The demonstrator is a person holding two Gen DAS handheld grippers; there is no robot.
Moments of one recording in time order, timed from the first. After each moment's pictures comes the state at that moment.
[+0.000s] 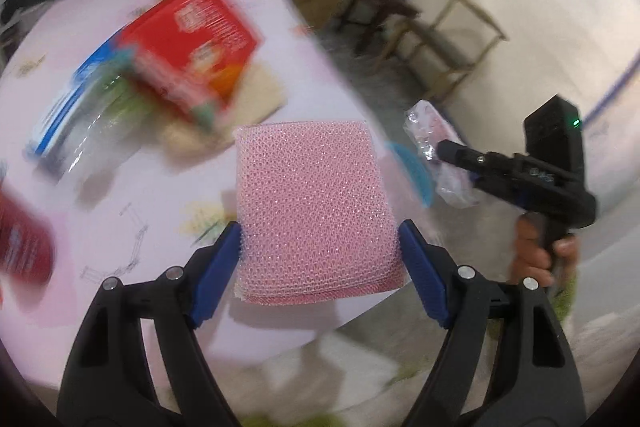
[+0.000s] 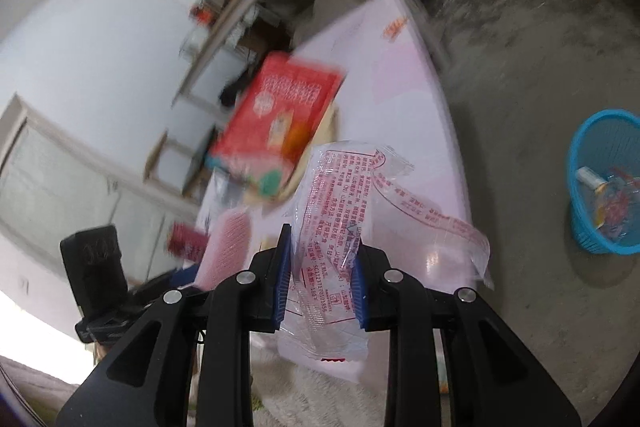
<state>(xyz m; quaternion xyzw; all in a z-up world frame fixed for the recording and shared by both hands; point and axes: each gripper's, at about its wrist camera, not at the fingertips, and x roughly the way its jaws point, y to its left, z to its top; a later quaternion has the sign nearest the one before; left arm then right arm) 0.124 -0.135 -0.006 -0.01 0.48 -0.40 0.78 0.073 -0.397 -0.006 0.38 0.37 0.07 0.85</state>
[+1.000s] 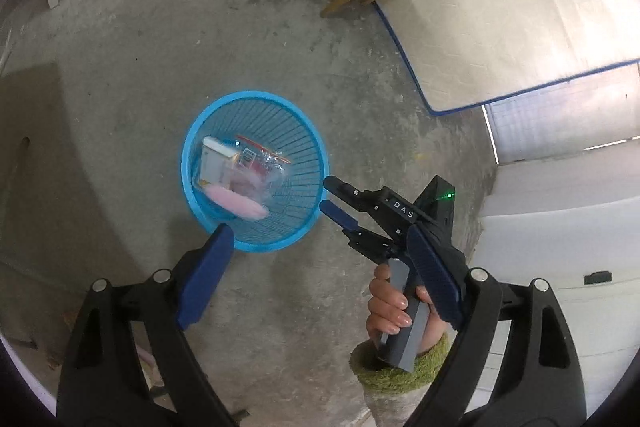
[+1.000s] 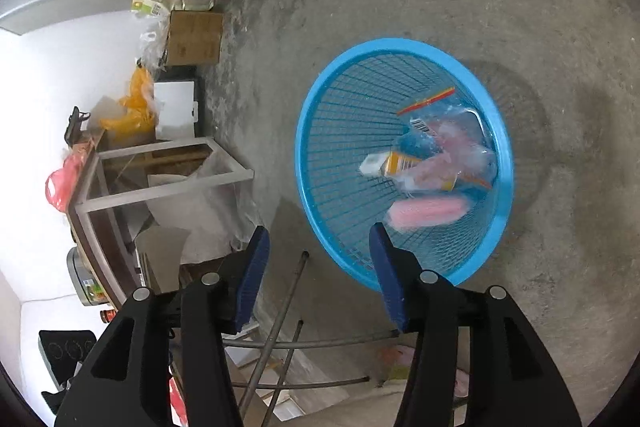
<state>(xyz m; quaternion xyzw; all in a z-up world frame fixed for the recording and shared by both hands) 0.200 -0.520 -0.116 0.02 0.65 -0.49 0.58 -0.006 -0.665 -0.260 0.70 0.29 -0.22 0.61</state>
